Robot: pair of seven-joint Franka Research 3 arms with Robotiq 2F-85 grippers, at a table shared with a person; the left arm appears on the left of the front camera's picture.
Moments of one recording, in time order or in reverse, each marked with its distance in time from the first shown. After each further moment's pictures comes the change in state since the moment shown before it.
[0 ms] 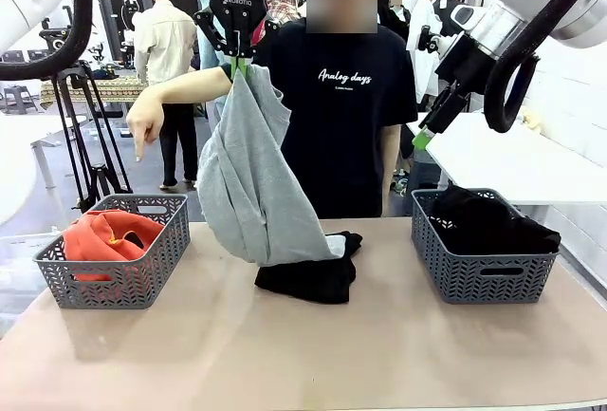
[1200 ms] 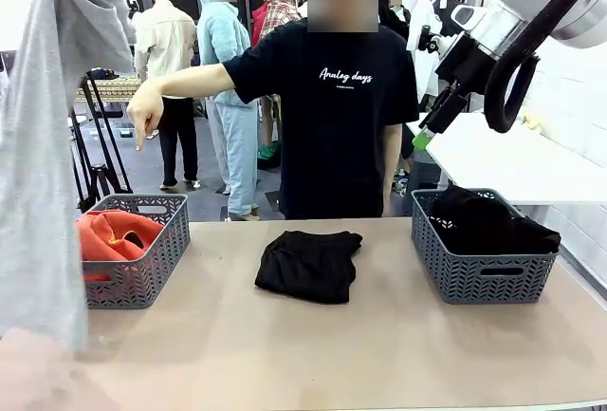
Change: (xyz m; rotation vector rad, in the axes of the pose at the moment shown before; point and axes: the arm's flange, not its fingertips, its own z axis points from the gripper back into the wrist) left arm -0.032 0.214 0.104 0.348 -0.207 0.241; right arm 0.000 0.000 0.000 0.000 0.000 0.000
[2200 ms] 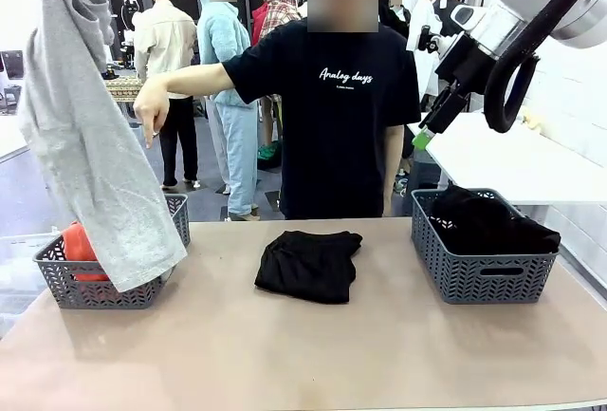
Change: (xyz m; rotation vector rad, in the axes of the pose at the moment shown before) left arm 0.071 0.013 -0.059 0.105 -0.128 0.042; right arm 0.000 0.000 0.000 0.000 0.000 0.000
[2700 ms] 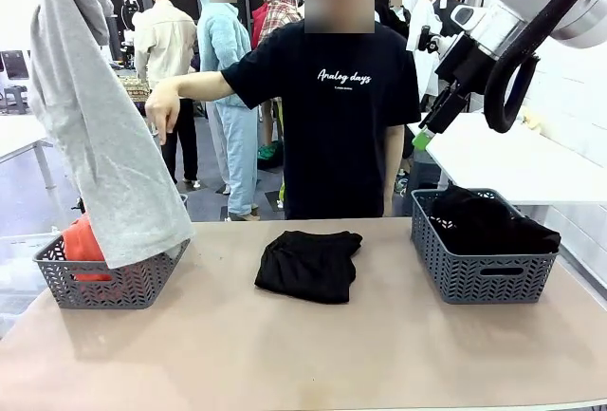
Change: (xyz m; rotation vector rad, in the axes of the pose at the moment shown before) left arm 0.009 0.025 0.018 0.019 -0.128 0.060; right arm 0.000 0.000 0.000 0.000 0.000 0.000
